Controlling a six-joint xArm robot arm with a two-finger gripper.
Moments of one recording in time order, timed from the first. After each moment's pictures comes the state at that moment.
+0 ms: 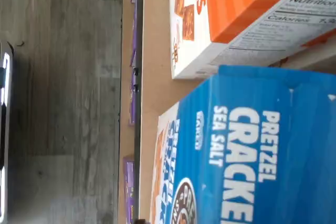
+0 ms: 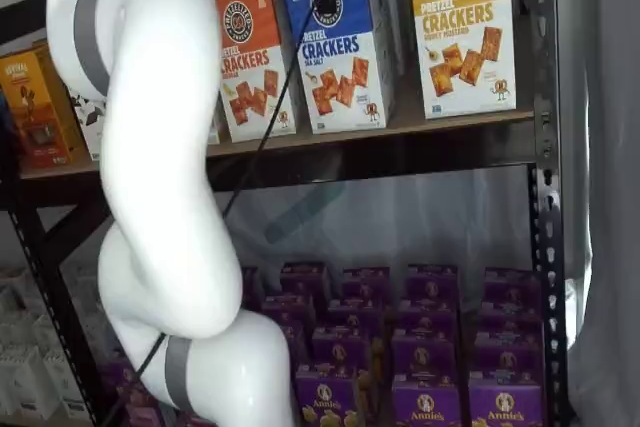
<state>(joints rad) -0.22 -0.19 -1.70 0.16 1.72 -1.75</state>
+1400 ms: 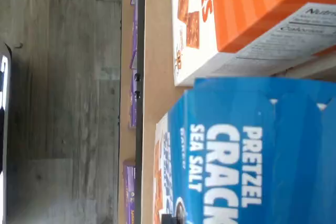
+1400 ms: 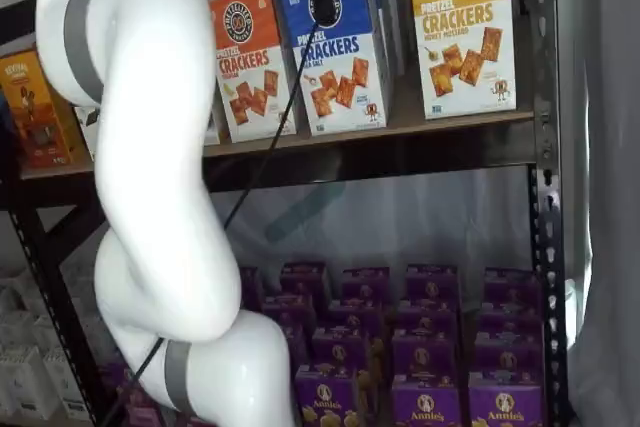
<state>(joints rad) -0.20 -0.22 -1.64 0.16 1.69 -1.73</state>
